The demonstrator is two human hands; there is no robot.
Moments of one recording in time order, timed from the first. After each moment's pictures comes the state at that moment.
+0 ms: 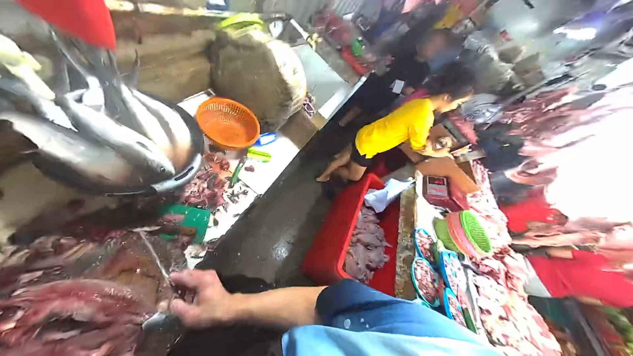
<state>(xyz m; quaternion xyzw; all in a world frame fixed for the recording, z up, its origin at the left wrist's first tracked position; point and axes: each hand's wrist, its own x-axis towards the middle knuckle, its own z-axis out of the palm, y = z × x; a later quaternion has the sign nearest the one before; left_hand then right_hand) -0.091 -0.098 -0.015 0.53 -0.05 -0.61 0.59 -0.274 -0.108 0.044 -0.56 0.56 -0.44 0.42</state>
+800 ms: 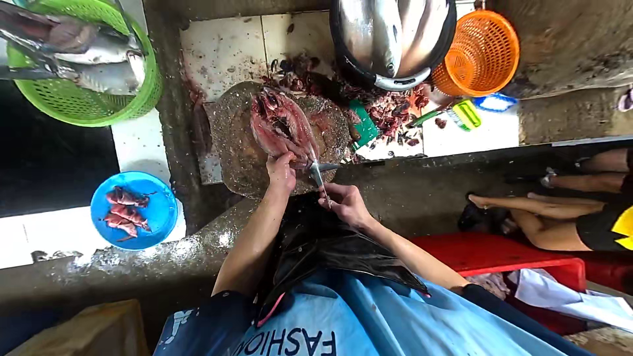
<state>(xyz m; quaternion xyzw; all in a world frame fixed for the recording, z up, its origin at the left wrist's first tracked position) -0.080 -0.107 -0.041 0.55 0.03 -0.54 0.63 -0.282 -0.066 0.016 -0.63 0.44 -0.21 0.61</state>
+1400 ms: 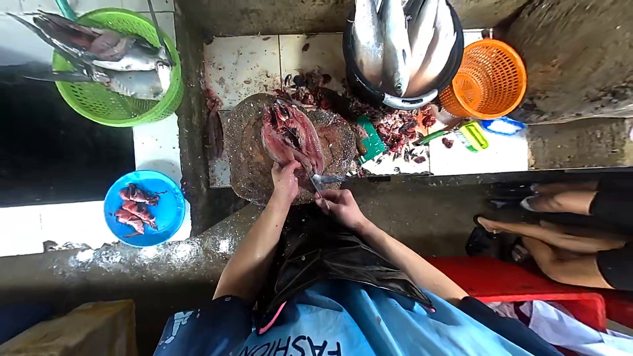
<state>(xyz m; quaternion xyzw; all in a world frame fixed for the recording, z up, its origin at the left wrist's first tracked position) -0.073 -0.097 -0.038 0.56 -0.03 -0.55 0.62 -0.266 -0.082 -0.009 -0.55 0.43 -0.17 0.69</state>
